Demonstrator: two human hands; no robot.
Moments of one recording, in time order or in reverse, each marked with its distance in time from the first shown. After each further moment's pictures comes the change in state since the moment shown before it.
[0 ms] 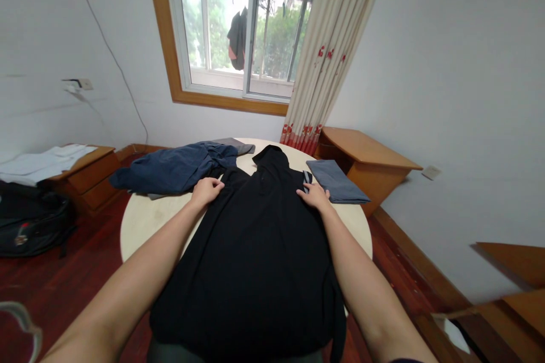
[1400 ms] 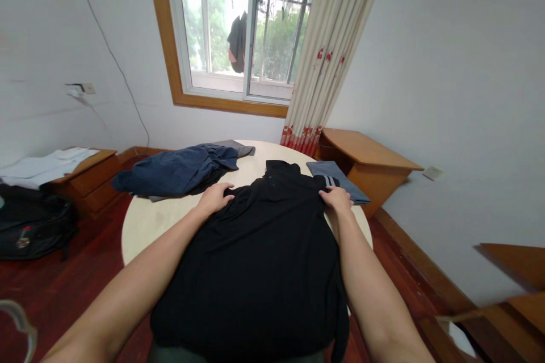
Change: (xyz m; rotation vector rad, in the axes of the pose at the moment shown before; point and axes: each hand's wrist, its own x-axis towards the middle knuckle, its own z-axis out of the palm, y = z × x) left_hand -0.017 0.020 0.011 0.149 -0.065 0.269; right_hand -0.002 0.044 -0.026 0.099 0.085 0.371
